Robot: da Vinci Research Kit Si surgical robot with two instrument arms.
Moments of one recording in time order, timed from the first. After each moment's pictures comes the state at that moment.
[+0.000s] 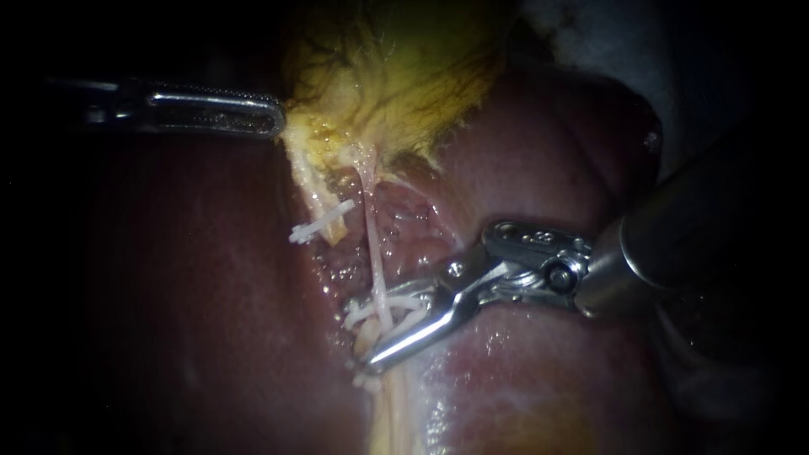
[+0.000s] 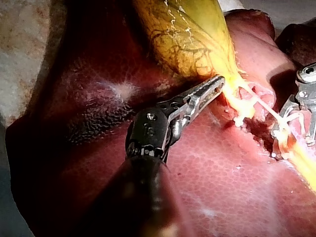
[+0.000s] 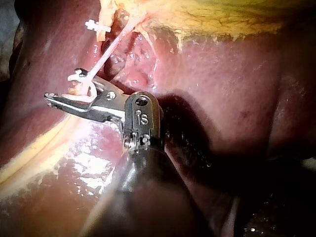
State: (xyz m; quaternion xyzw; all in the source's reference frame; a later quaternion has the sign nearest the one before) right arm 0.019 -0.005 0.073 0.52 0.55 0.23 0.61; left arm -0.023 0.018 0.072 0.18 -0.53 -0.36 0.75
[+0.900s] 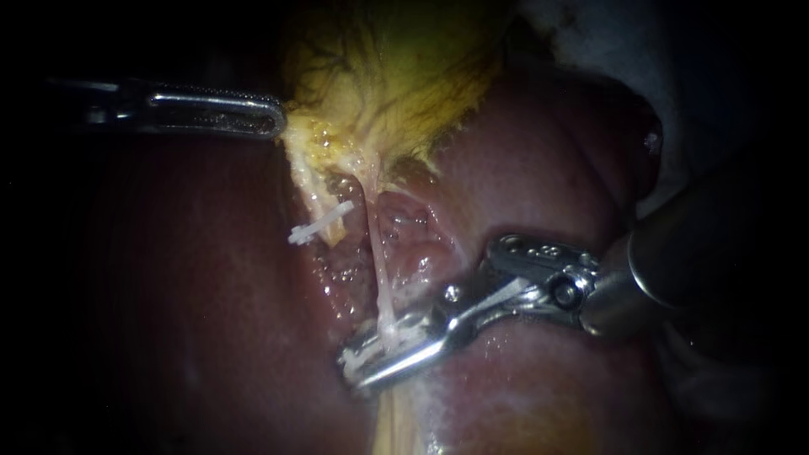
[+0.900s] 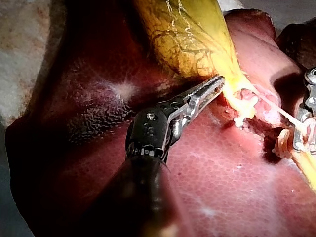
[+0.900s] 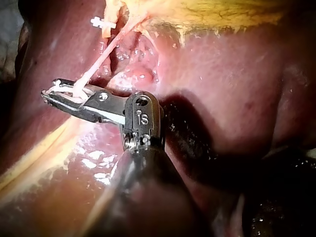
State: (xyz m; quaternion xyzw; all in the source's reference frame) right arm 0.019 -0.006 0.071 0.53 0.56 0.22 0.60; left arm -0.023 0.018 0.072 0.18 -0.53 -0.36 0.75
